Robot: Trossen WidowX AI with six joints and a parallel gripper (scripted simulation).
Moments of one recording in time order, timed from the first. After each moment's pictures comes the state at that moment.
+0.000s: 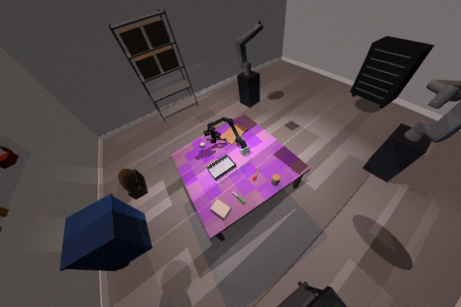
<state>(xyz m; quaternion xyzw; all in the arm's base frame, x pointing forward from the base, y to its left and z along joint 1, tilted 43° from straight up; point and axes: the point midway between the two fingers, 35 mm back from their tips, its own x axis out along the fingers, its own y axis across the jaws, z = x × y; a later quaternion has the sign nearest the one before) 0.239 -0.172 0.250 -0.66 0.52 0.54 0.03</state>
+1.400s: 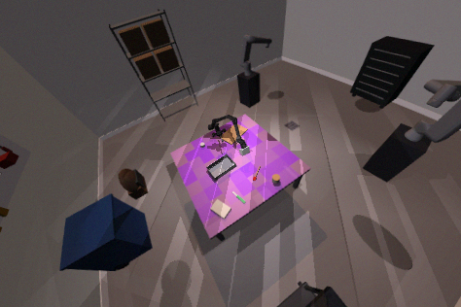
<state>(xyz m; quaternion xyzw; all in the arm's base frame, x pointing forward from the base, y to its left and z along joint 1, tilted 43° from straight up) 0.120 -0.228 0.268 -0.47 0.74 0.22 0.43</state>
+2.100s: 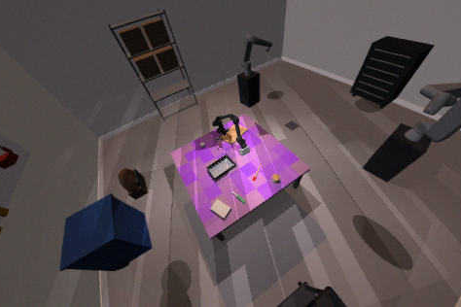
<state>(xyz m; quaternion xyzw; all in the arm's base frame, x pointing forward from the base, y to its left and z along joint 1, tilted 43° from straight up) 0.055 -0.238 0.274 -0.20 0.74 -0.12 0.63</state>
